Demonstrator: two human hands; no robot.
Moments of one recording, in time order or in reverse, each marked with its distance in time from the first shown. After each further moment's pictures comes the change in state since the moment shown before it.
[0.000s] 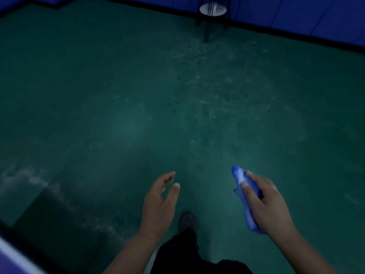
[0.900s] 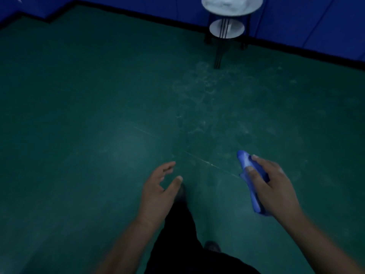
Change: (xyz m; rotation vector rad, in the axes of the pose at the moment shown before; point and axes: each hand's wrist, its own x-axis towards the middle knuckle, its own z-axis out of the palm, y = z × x) left_hand 0.771 0.228 0.223 0.124 0.003 0.044; right_hand 0.837 -0.197 0.003 -0.028 -0.036 -0.047
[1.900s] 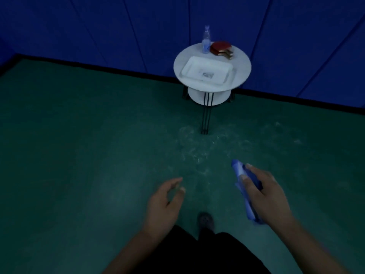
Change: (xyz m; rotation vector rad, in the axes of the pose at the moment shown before) left_hand 0.862 0.188 0.188 0.048 -0.187 0.077; right_hand 0.844 -0.183 0.028 0.080 0.119 0.136
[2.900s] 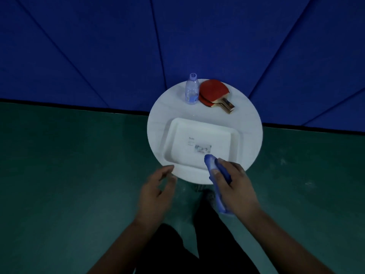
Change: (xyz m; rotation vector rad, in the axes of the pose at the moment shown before) left_hand 0.719 0.102 0.108 0.006 -0.143 -0.041; right_hand 0.669 -0.161 0.116 -0.005 -0.011 0.120
